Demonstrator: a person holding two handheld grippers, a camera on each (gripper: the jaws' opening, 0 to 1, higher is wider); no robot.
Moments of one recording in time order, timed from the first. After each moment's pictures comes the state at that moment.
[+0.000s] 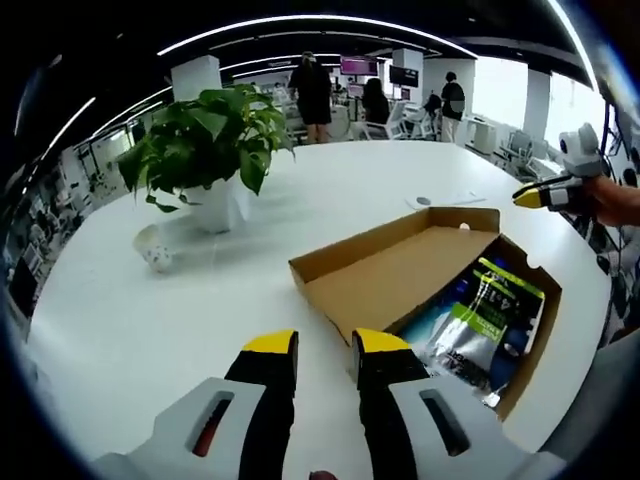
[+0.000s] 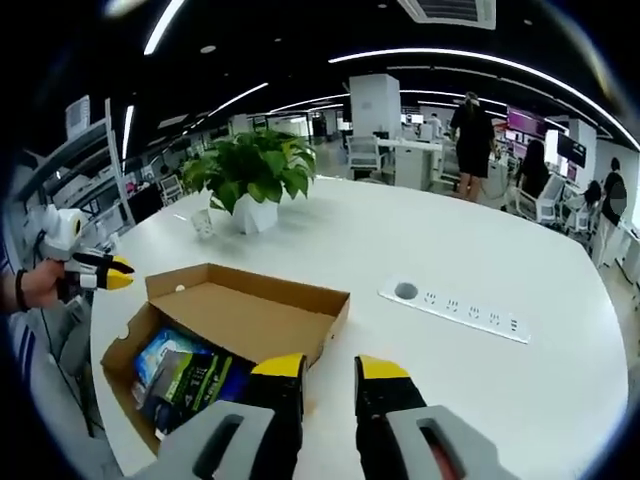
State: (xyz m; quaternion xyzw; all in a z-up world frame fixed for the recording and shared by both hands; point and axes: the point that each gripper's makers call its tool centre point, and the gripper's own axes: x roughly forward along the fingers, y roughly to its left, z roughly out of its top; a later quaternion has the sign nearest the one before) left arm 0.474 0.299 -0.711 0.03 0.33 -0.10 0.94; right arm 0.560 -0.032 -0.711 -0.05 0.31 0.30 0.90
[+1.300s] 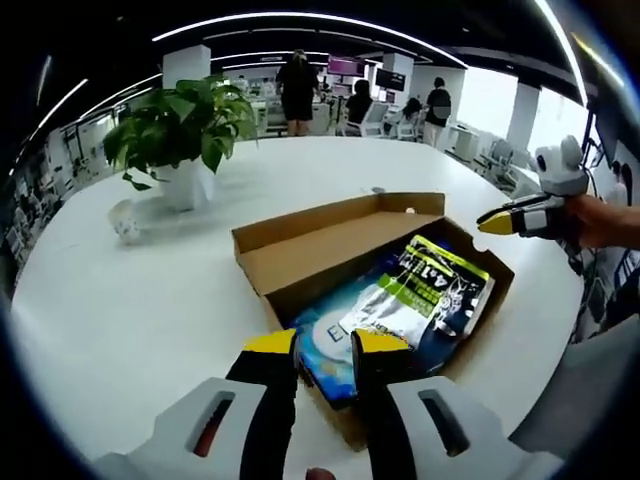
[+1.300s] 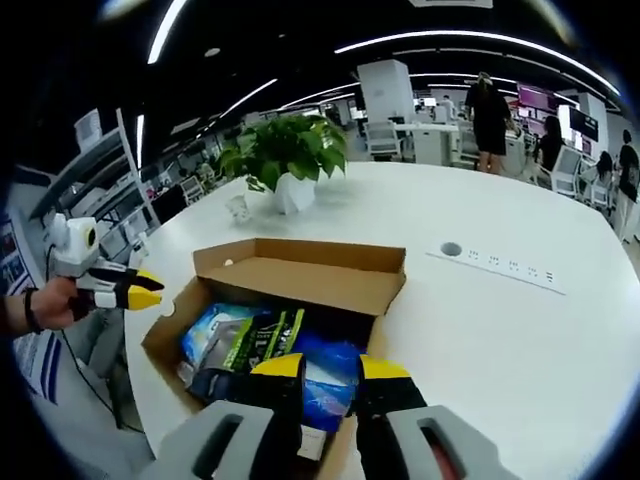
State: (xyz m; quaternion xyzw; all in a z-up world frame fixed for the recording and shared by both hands) left arm 0.421 0.229 -0.726 0.00 0.34 -0.15 0.93; right arm 0.488 0.007 -0.732 -0.01 0.34 0.34 0.87
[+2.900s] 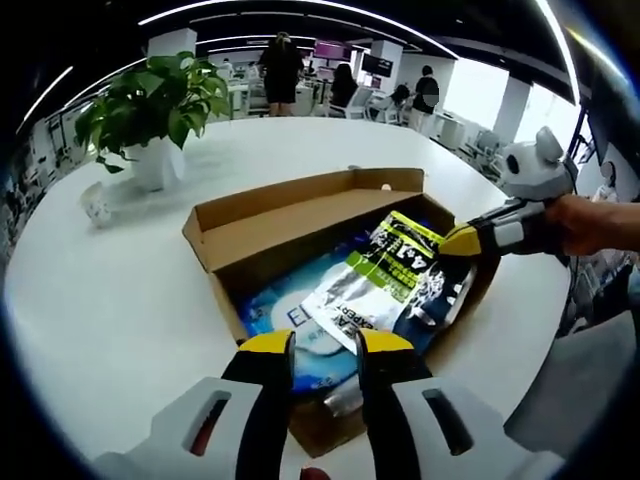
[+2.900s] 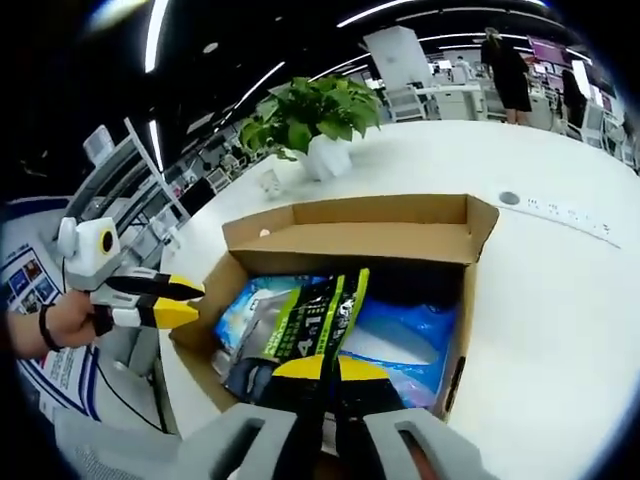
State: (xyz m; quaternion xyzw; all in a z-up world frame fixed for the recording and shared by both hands) left arm 0.410 0.204 -0.749 -0.01 0.38 -0.18 0.91; right arm 0.454 0.054 -0.768 0.04 0.40 0.40 0.82
